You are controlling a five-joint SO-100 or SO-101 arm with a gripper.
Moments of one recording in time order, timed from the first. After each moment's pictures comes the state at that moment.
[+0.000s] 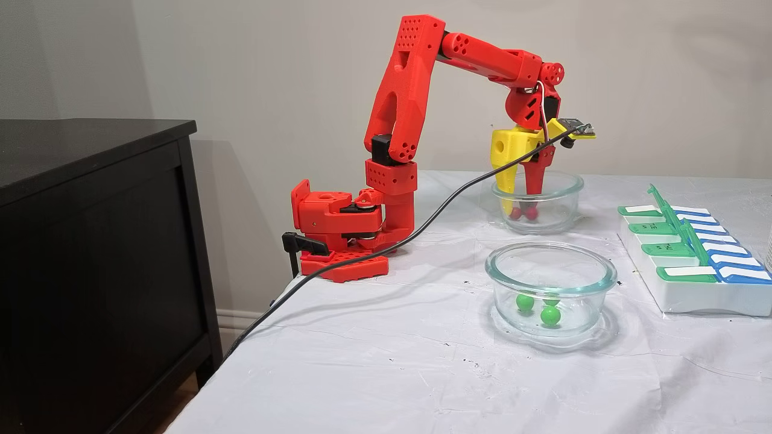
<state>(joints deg) -45.8 87.4 89.6 88.0 -3.6</state>
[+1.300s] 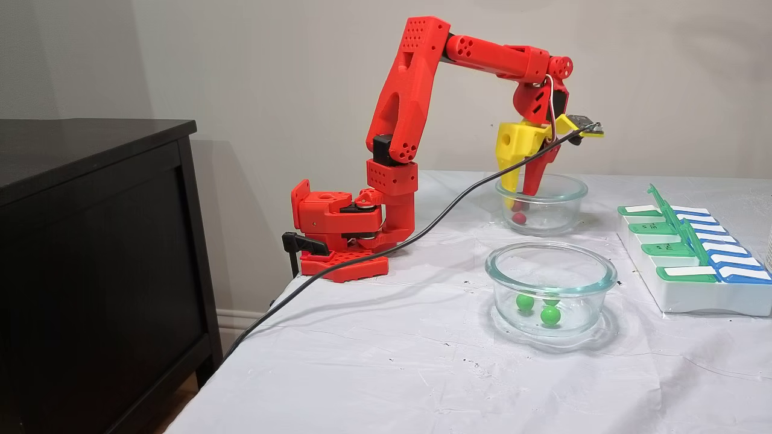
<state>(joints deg) -40.1 89.5 82.6 93.9 -8.0</state>
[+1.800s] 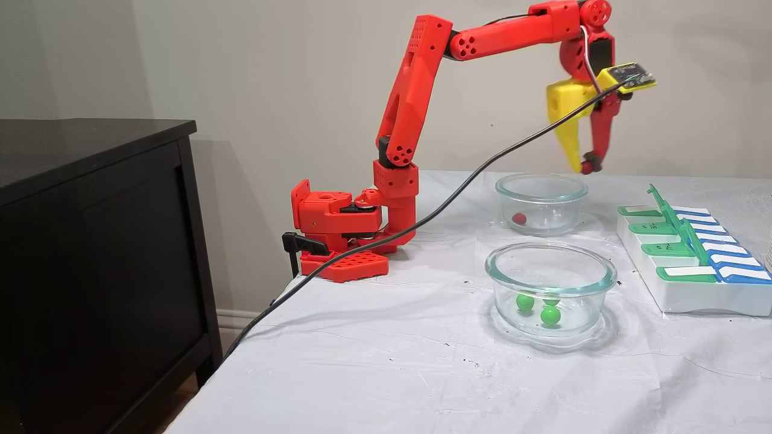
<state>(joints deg) -22.7 90.3 61.2 94.1 -6.3</state>
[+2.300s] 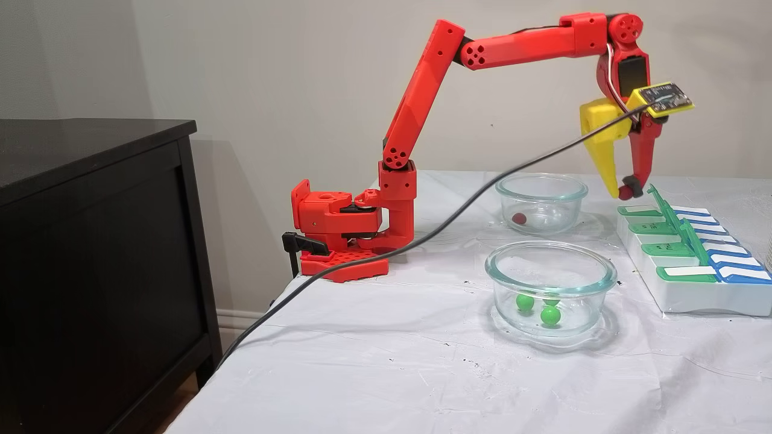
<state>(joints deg) -10.6 85.7 62.7 83.6 -11.3</state>
